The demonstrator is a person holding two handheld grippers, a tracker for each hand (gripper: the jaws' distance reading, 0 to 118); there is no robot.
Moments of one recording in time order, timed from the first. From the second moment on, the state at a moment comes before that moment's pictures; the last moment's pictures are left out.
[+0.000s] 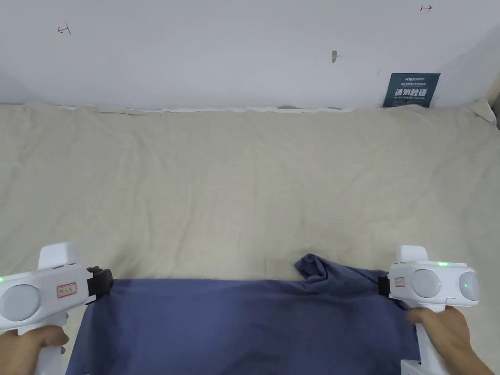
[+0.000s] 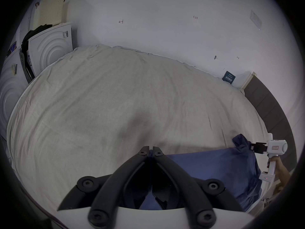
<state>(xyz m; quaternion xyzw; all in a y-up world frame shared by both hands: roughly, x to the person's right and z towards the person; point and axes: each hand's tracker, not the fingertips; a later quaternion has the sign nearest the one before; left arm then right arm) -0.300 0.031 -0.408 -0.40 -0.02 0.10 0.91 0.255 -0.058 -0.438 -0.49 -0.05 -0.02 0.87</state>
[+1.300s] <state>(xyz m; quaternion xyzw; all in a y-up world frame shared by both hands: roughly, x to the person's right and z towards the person) -0.319 -0.050 -0.174 -0.48 0.06 0.06 0.87 0.260 -0.032 -0.096 -0.43 -0.08 -0.09 0.89</state>
